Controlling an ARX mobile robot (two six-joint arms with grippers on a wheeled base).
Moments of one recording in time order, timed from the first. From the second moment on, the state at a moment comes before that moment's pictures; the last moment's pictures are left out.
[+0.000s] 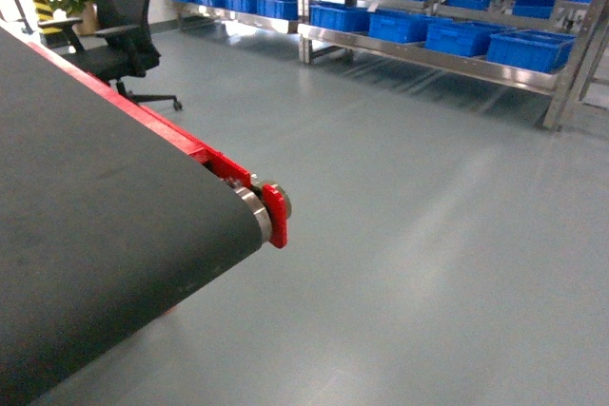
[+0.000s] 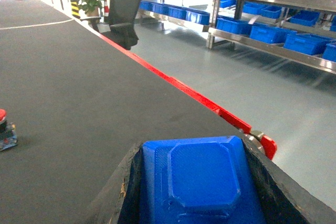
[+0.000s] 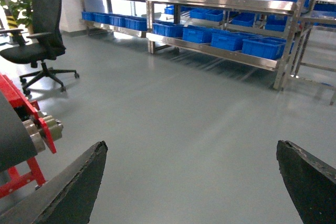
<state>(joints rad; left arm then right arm) -0.43 0.21 0.20 -0.04 -0.60 -0.08 0.00 0.00 0.01 0.00 0.00 0.00</state>
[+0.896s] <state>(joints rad) -0.43 0.21 0.20 -0.04 -0.60 -0.08 0.00 0.00 0.01 -0.01 0.00 0.00</state>
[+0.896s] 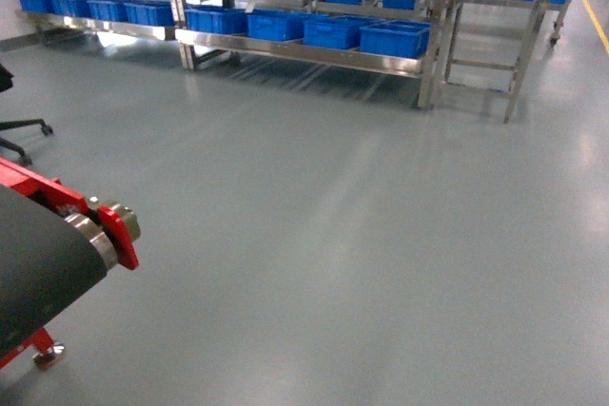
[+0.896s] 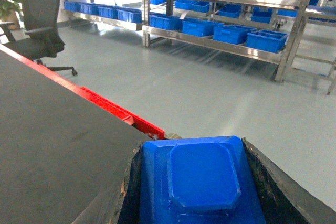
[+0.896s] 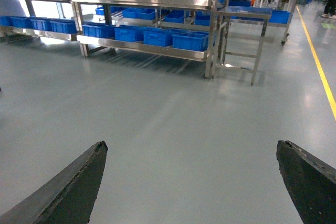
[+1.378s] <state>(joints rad) -0.43 0.21 0.20 -0.04 -0.60 -0.08 0.00 0.00 0.01 -0.01 0.00 0.00</state>
